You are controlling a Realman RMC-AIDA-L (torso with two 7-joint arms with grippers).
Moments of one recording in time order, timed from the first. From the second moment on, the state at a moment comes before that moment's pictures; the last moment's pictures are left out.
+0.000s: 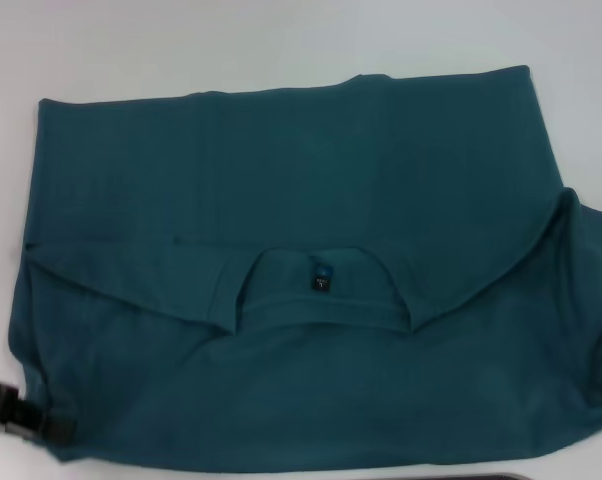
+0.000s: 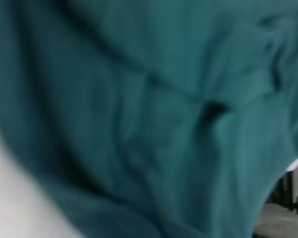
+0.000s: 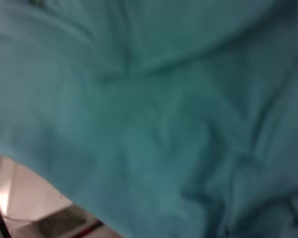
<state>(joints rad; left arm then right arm) -0.39 -2.00 -2.40 -0.90 -0.63 2.01 -2.39 0.56 2.02 -0.78 -0.95 -2.81 -1.99 2.40</state>
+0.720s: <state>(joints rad) -0.70 -1.87 -2.50 -0.72 -0.67 1.90 -2.48 0.65 1.89 -0.63 -0.95 -2.63 -1.82 2.42</state>
